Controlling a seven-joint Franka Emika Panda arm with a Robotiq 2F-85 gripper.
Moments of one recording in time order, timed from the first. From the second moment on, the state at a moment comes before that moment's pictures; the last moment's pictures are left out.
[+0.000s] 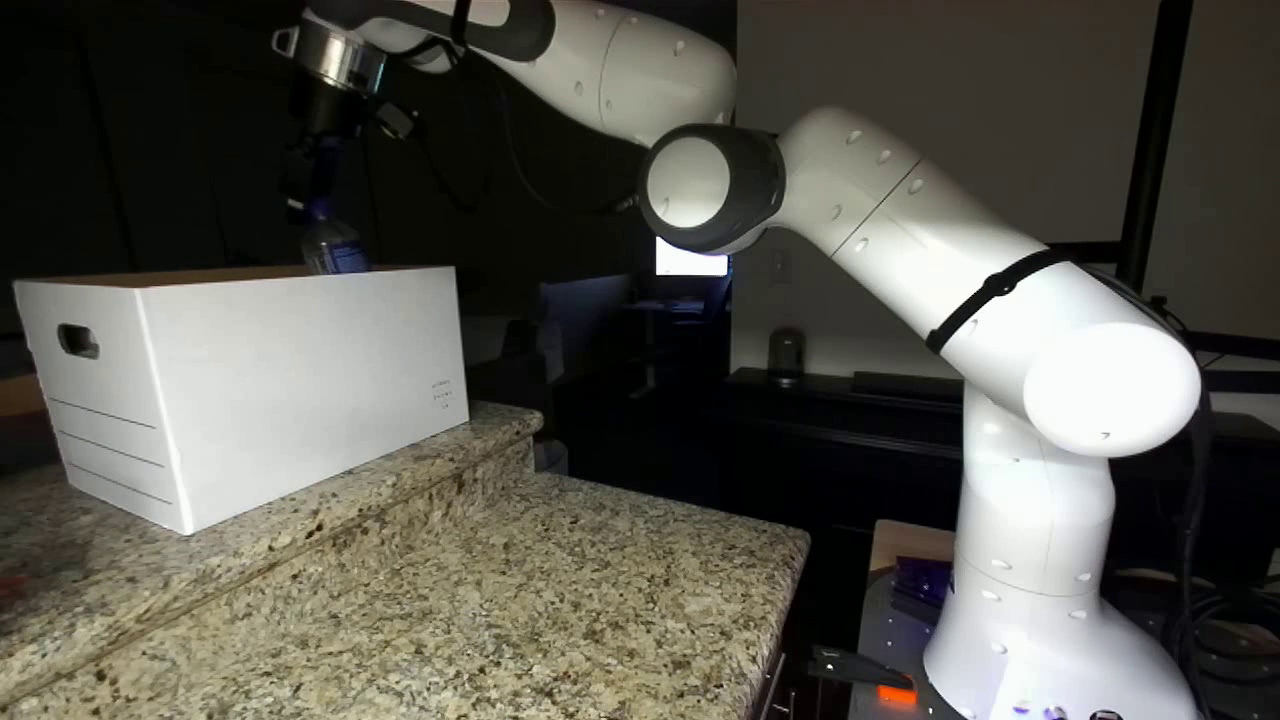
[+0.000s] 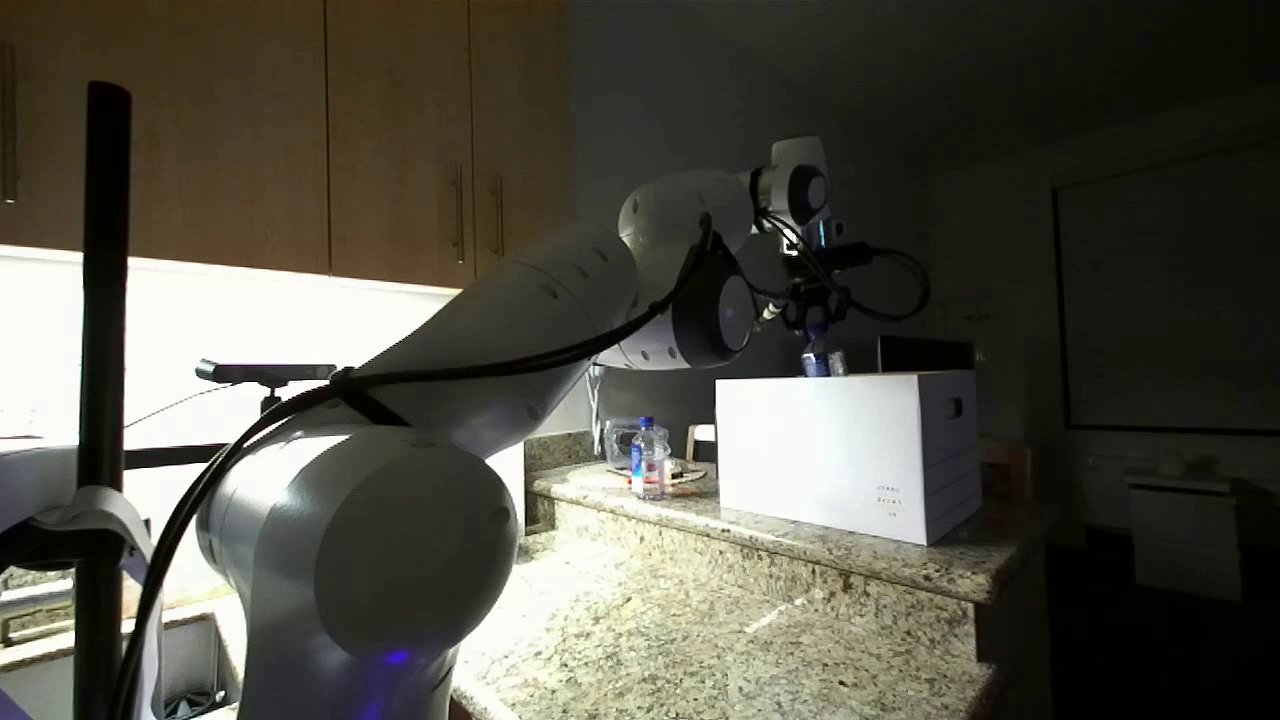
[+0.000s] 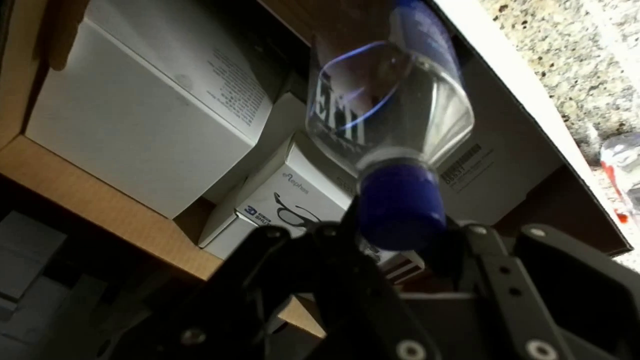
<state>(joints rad) 0.07 0.86 0.09 -0.36 0.03 1.66 -0.58</state>
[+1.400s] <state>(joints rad) 0.07 0.83 0.10 -0.36 0.03 1.60 -0.57</state>
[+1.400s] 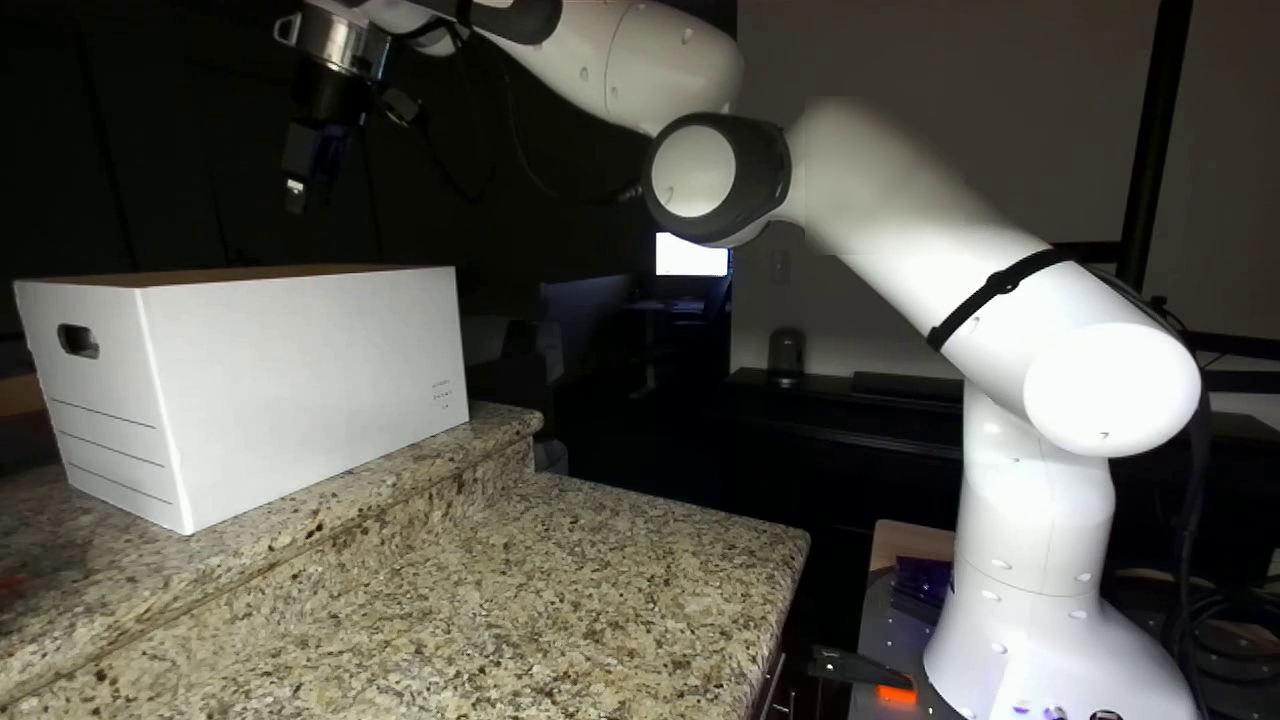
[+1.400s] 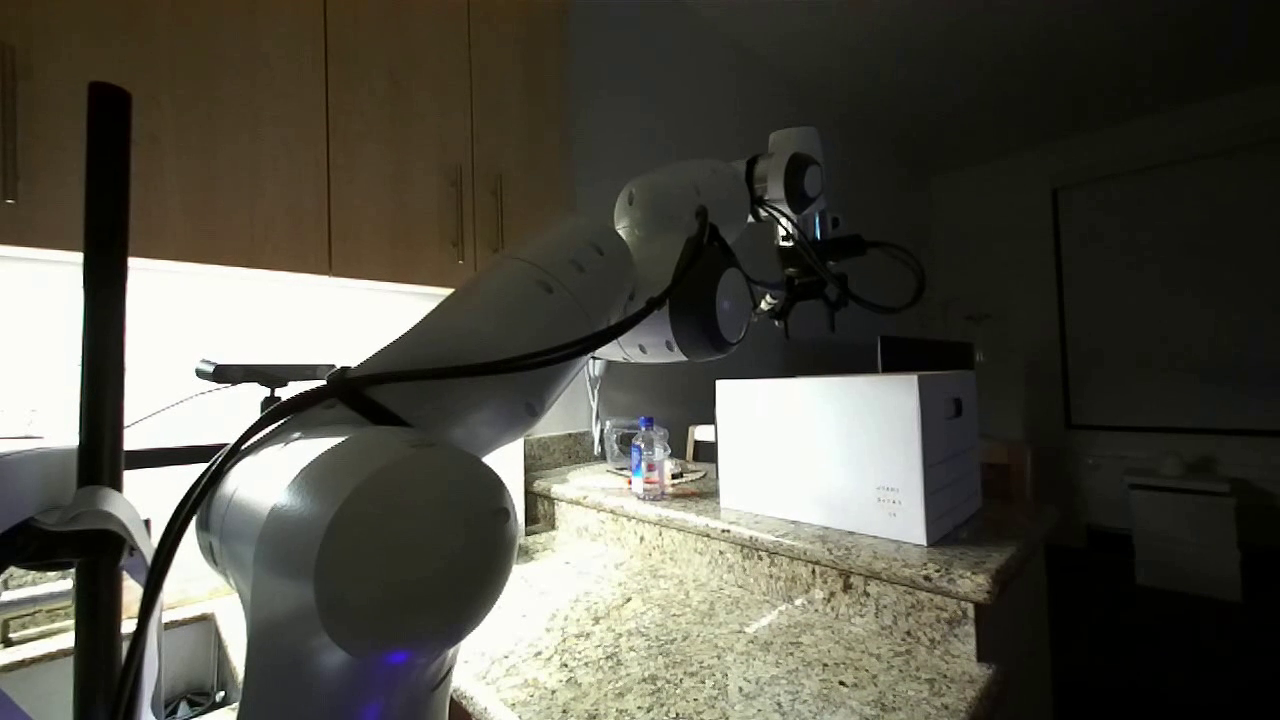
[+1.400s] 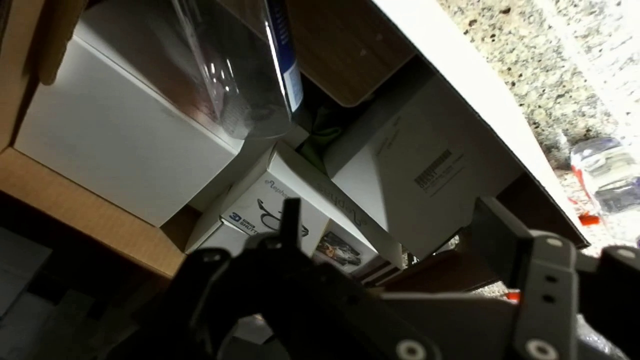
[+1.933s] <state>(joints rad) 0.03 0.79 0.16 -0.36 0.15 1.38 -0.49</state>
